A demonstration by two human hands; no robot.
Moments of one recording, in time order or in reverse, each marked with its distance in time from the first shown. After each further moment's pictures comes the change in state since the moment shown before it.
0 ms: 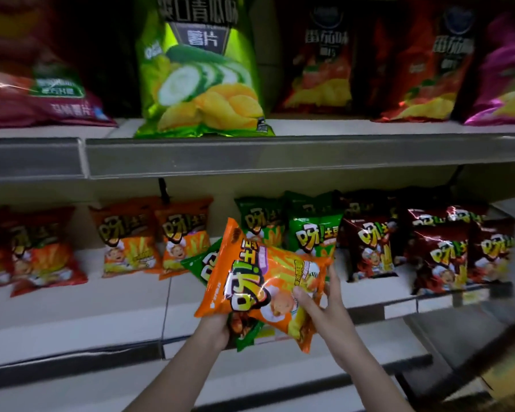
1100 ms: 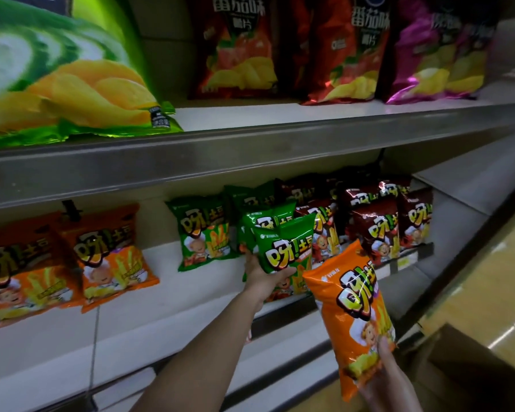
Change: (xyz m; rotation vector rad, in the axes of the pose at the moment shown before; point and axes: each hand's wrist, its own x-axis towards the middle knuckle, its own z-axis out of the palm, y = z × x) left_hand 0.128 -0.075 0.129 0.578 -0.173 -0.044; right_hand -0.066 0.079 -0.128 0.749 0.449 0.377
